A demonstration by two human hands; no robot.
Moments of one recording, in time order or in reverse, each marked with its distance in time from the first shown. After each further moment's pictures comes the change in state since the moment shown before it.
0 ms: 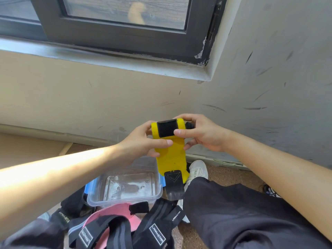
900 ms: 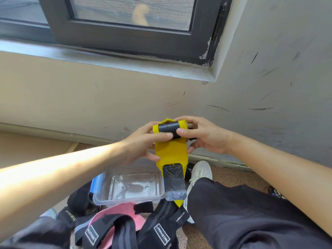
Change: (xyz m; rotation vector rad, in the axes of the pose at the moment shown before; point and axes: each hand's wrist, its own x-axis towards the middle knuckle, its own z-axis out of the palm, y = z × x) left_hand -0.004 0.004 -0.009 -0.038 -0.059 -0.084; right_hand 0.000 -0.001 0.009 0.034 -0.041 0.035
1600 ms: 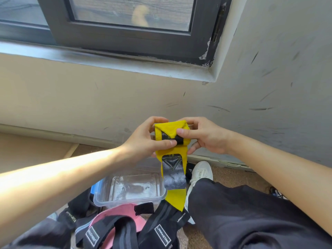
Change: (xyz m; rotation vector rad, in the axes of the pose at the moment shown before) left_hand -0.002 -0.002 0.009 0.082 0.150 0.175; right_hand -0.001 -0.004 -0.001 -0.045 0.001 -0.015
